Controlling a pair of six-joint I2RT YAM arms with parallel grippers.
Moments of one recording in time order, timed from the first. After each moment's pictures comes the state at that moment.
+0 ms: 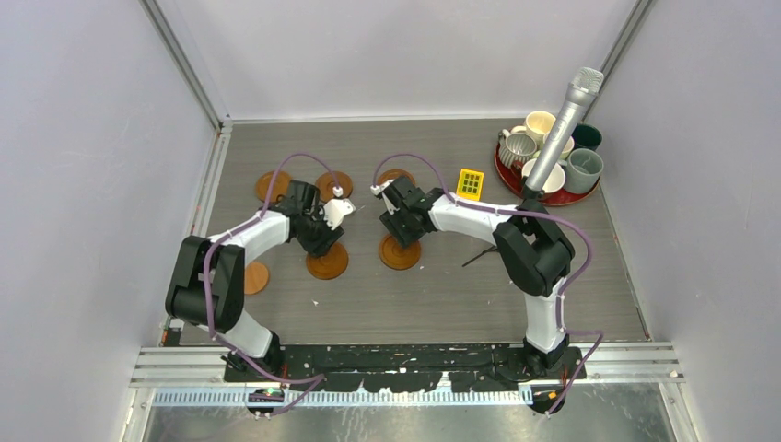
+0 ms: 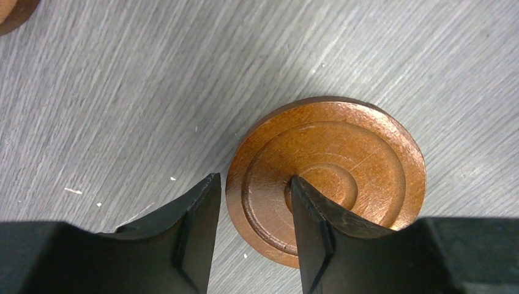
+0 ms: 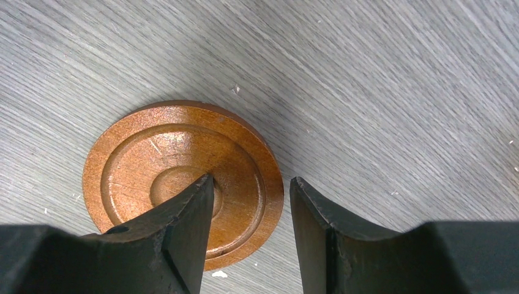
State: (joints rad) left arm -0.25 1.56 0.86 -0.42 0.25 0.64; right arm 0.75 1.96 1.35 -0.47 0.11 0.03
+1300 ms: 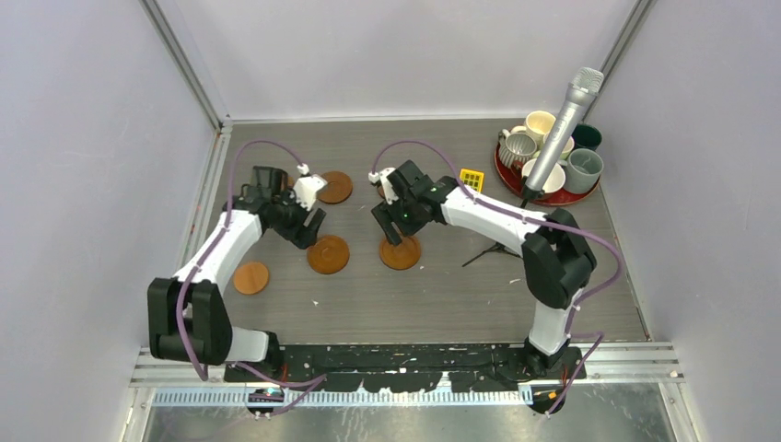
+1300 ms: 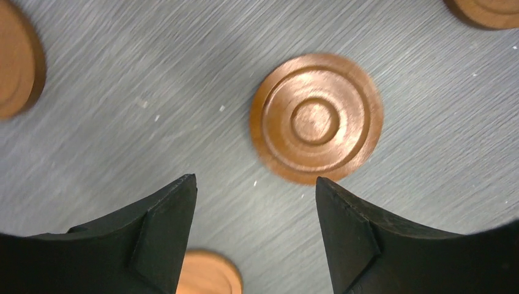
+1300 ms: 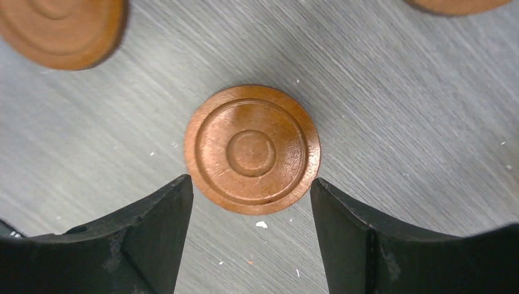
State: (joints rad) left arm -0.14 1.38 0.96 -0.61 0.32 0.50; right arm 0.76 1.85 1.40 -0.58 -0.04 0.05
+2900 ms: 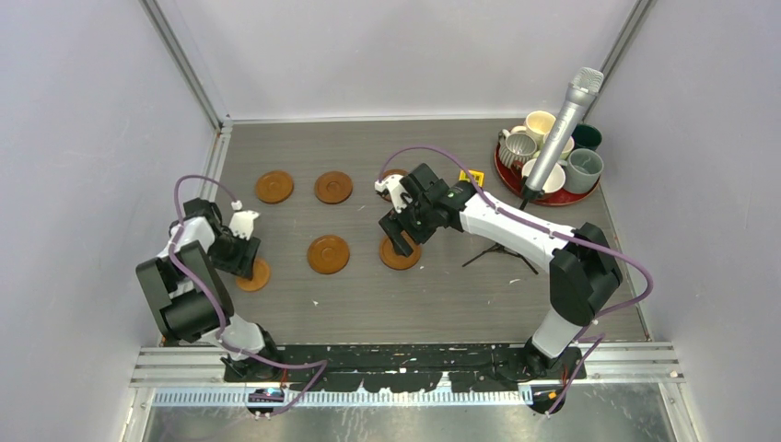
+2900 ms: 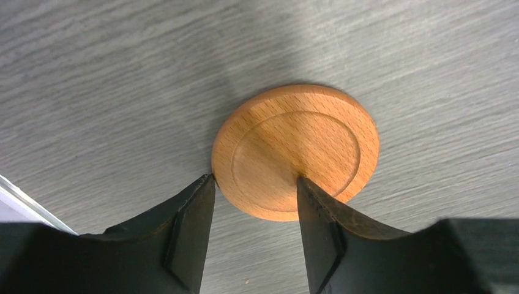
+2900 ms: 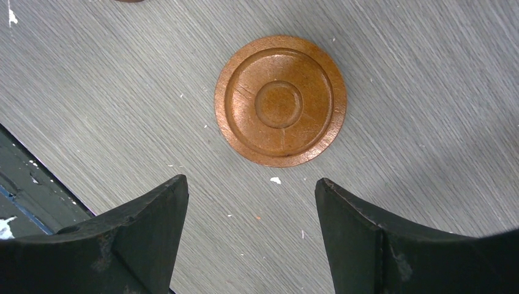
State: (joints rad) left arm 0.46 1.52 0.85 -0.74 0.22 0.80; right arm 0.76 1.67 1.31 -0.64 -0.16 -0.05
